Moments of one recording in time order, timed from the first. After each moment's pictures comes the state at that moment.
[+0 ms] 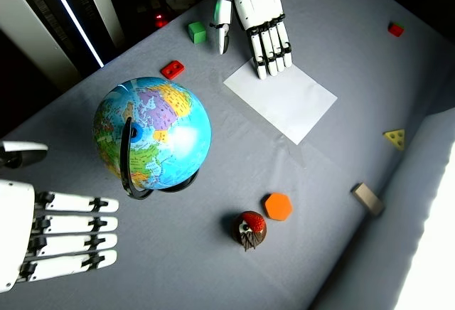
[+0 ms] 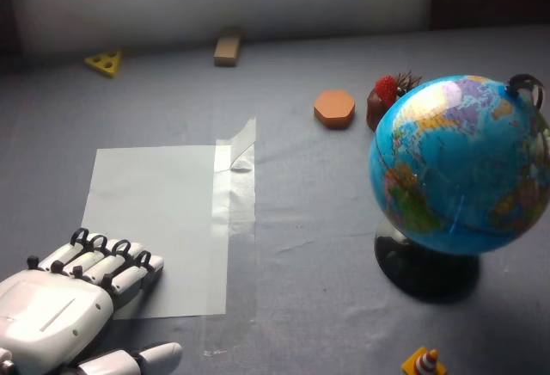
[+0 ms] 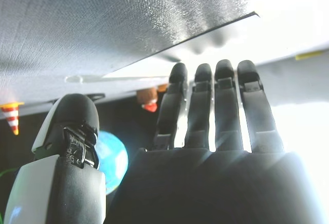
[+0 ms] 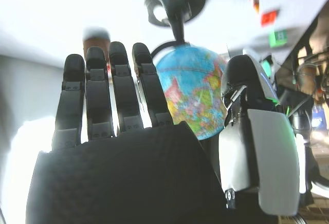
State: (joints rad) left arm 1.28 -0.97 0.74 -0.68 -1.03 1.47; right arm -0.12 -0.60 1.07 -2.43 0.68 1.16
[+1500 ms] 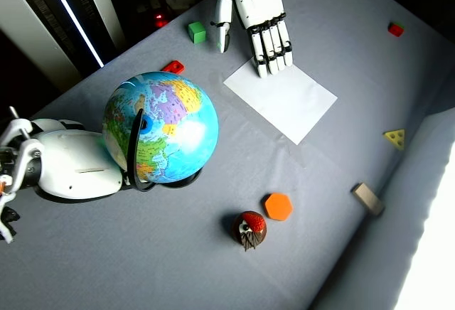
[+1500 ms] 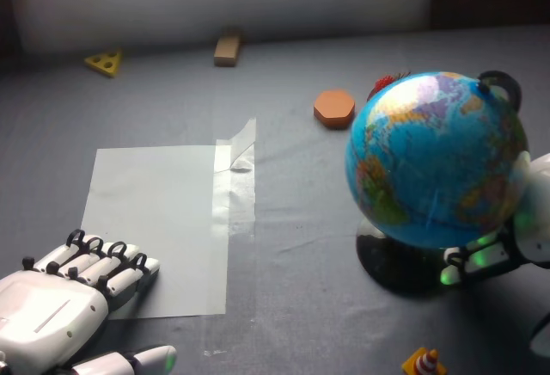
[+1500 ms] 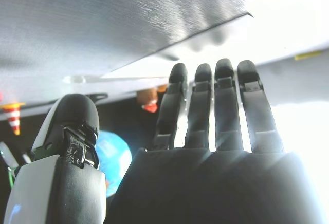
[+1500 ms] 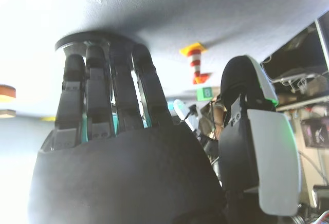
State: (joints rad) left arm 1.29 -0.95 0.73 -0.67 -1.02 1.46; right arm -0.41 -0.90 1.11 -2.07 0.54 0.64
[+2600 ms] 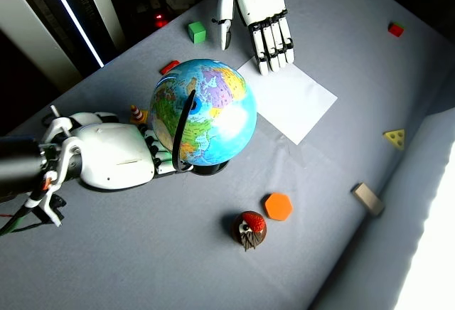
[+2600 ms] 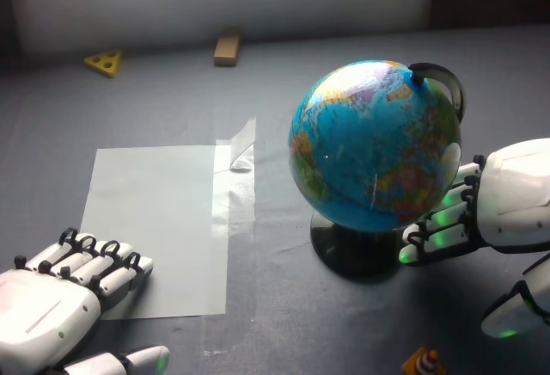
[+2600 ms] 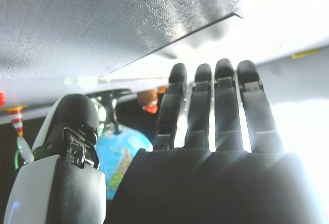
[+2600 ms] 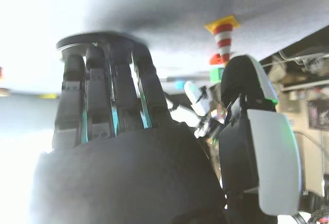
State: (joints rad) left arm 1.31 -0.94 0.73 -0.66 -1.03 1.46; right arm -0.48 -0.97 1.17 -1.68 0.49 0.32
